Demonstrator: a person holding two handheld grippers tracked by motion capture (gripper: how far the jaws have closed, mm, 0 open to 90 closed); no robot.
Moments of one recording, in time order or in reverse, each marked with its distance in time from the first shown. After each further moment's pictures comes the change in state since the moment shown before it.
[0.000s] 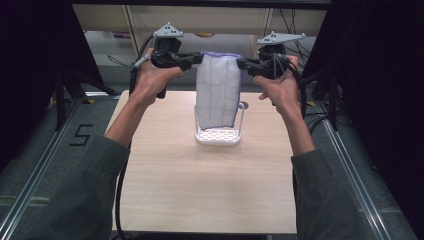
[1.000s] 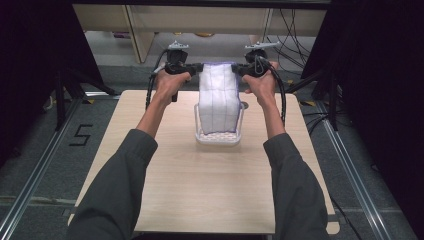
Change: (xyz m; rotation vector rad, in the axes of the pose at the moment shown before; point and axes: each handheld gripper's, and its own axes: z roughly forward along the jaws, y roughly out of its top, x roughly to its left) left arm 0.057 -0.068 0.086 0.072 0.083 -0.174; right arm -0.056 -0.044 0.104 0.102 -0.044 0.133
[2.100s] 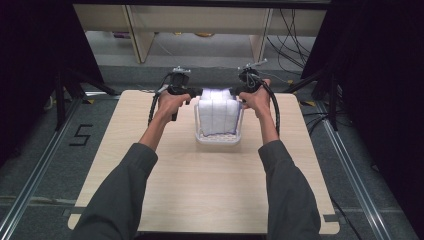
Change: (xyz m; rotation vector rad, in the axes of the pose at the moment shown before) left arm 0.014 -0.067 0.023 0.157 -0.025 -0.051; right arm -0.008 -0.052 0.040 0.241 0.007 0.045
